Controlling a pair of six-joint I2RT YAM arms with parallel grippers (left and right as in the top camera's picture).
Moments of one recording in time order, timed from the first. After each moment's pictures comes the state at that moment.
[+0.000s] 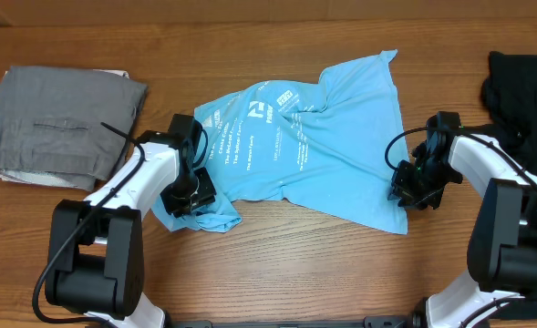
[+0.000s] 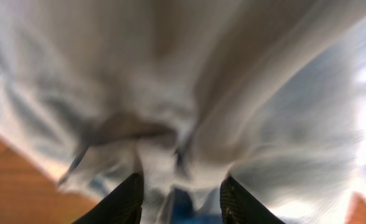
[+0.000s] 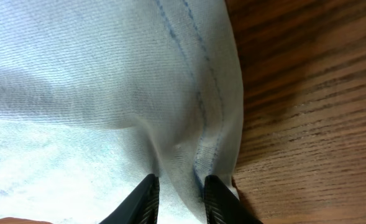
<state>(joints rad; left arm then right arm) -0.17 1.78 1.06 -0.96 0.08 -0.61 -0.12 1.85 1.07 -0.93 -0.24 0.32</state>
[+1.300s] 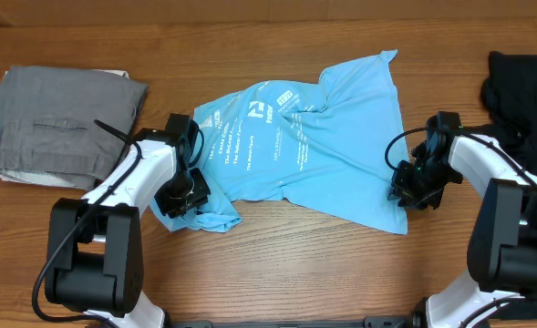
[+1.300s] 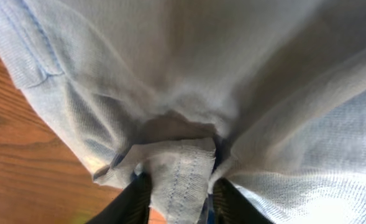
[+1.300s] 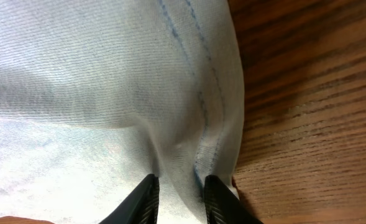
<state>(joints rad) -0.16 1.79 1.08 -1.00 0.01 -0.65 -0.12 1.85 1.07 -0.93 -0.24 0.31</state>
